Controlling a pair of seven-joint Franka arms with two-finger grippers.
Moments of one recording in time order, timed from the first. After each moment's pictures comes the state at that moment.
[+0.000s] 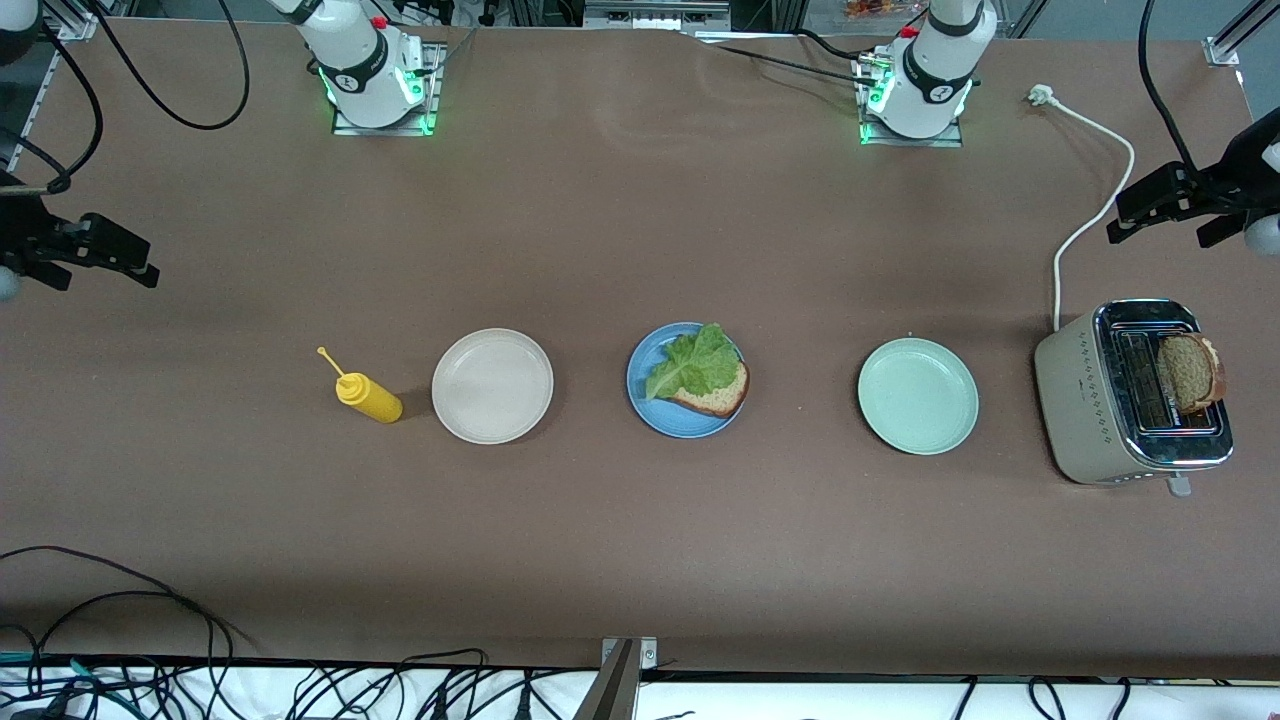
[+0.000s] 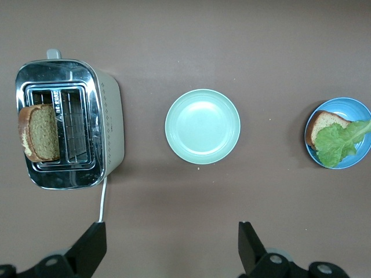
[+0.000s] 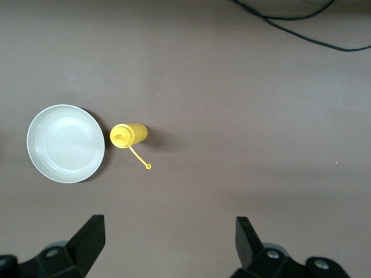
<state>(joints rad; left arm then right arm) 0.04 0.01 -0.02 -1.51 -0.04 1.49 0.02 0.00 0.08 -0.04 -1.56 0.02 1.67 -0.08</state>
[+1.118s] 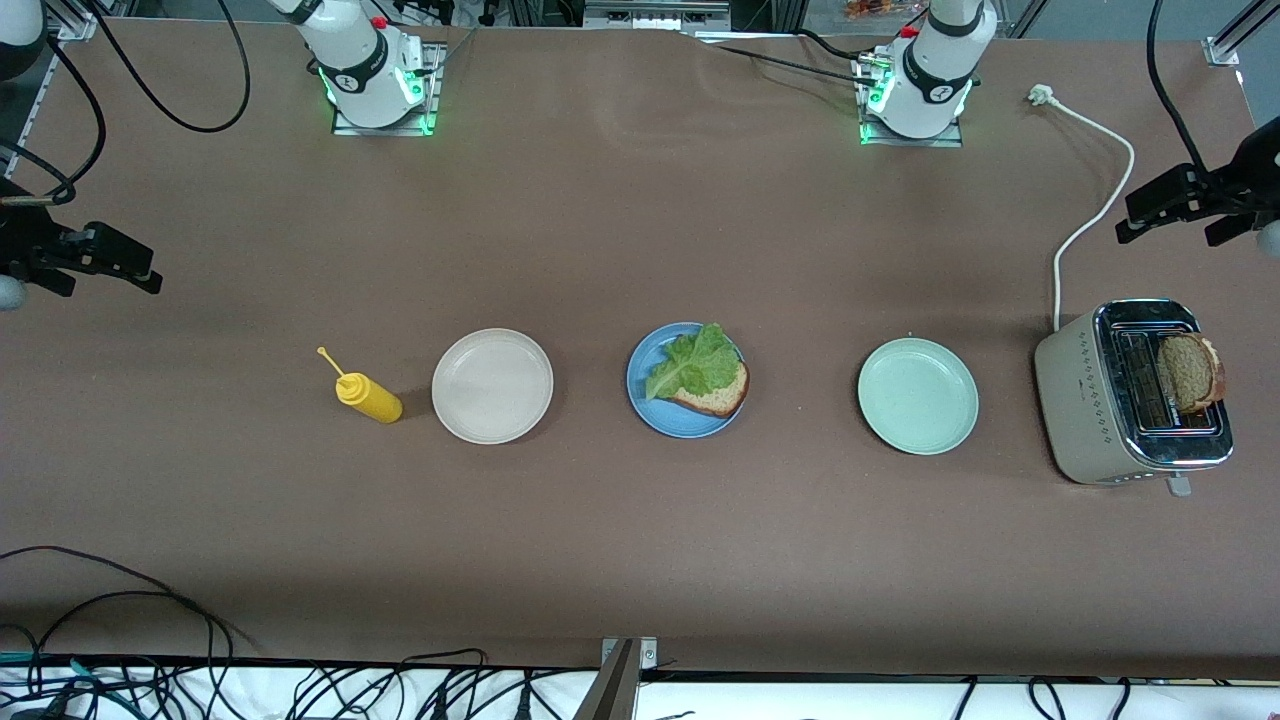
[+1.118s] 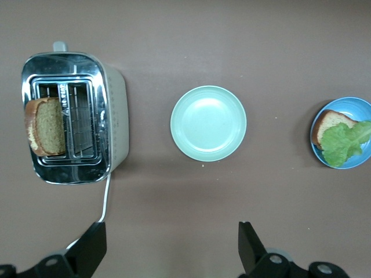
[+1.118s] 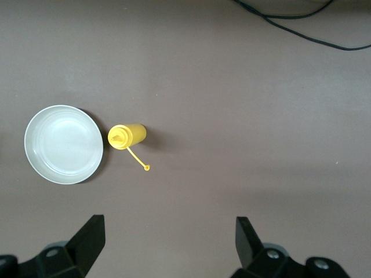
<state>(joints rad) 0.07 0.02 -0.01 -1.51 -0.04 1.48 0.03 0.00 0.09 -0.04 -1.55 0.02 1.68 -0.08</state>
